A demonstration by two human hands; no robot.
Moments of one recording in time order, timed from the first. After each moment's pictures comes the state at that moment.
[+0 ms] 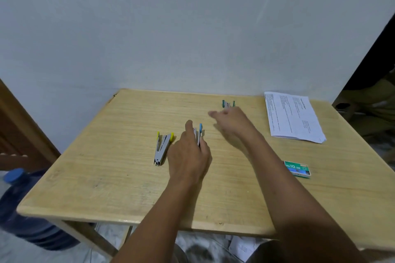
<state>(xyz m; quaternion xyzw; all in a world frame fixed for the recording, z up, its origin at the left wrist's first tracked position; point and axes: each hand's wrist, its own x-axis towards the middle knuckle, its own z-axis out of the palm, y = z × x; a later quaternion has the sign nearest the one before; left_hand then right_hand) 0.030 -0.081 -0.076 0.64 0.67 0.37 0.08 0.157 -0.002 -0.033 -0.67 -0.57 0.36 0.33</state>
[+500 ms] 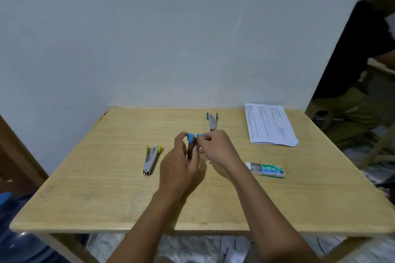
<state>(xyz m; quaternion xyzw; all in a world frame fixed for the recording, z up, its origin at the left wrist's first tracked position) 0.031 -0.106 -0.062 0.67 0.57 0.46 0.11 0.150 -0.074 -0.021 -0.64 -0.60 0.33 0.36</state>
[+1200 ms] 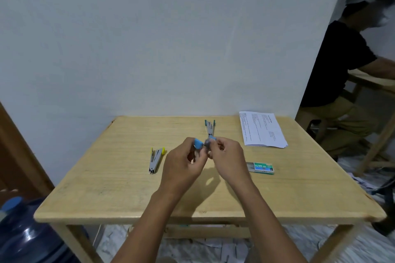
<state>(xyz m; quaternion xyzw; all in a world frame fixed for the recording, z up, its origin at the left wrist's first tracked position) 0.027 -0.153 -0.017 0.72 0.45 0.52 0.10 0.161 -0.150 -0.002 -0.61 -0.57 0.26 0.49</state>
